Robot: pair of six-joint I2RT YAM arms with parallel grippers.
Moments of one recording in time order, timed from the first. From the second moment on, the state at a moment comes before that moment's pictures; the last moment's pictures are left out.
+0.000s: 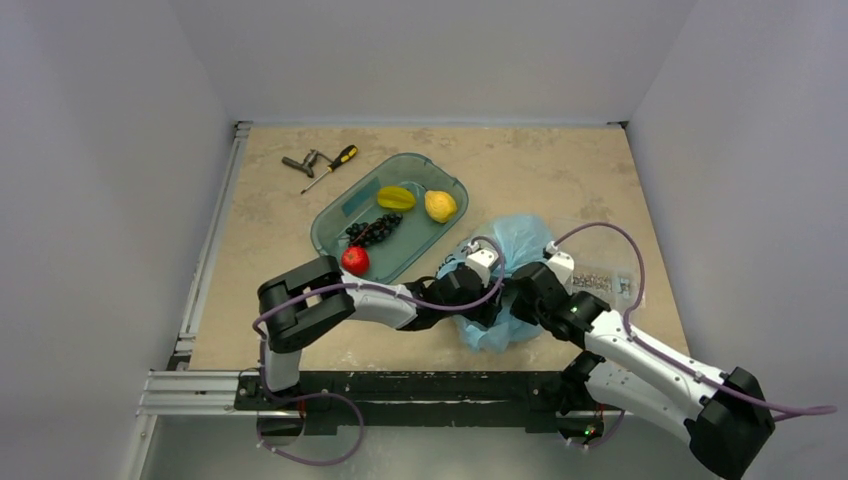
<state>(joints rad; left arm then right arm) -1.16 1.91 0.97 0.36 -0.14 -0.54 0.70 0.87 0.48 -0.61 0.40 1.01</state>
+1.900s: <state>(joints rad) -1.14 1.21 0.56 0.20 0.37 -0.69 0.76 1.01 1.23 -0.89 0.19 0.30</state>
